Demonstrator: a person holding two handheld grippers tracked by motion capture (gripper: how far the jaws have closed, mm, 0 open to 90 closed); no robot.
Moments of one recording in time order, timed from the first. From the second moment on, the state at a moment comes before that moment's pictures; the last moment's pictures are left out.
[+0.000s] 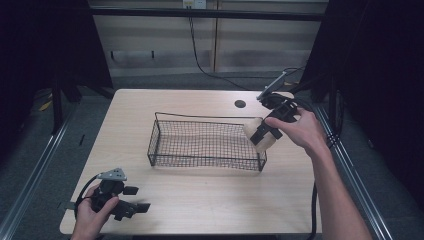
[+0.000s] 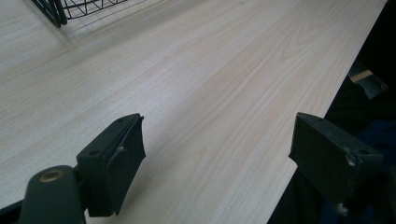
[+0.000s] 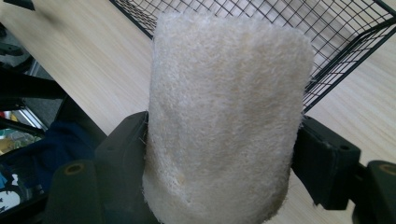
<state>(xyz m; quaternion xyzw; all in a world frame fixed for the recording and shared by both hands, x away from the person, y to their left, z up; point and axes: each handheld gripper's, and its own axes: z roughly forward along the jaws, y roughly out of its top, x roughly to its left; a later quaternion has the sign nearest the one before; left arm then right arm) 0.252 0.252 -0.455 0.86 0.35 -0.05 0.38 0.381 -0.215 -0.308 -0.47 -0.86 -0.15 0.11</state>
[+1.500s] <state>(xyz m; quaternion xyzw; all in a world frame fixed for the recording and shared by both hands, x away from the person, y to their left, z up) 0.252 0.252 -0.455 0.86 0.35 -0.05 0.37 0.412 -0.186 -0.391 -0.59 -0.79 -0.12 0.10</state>
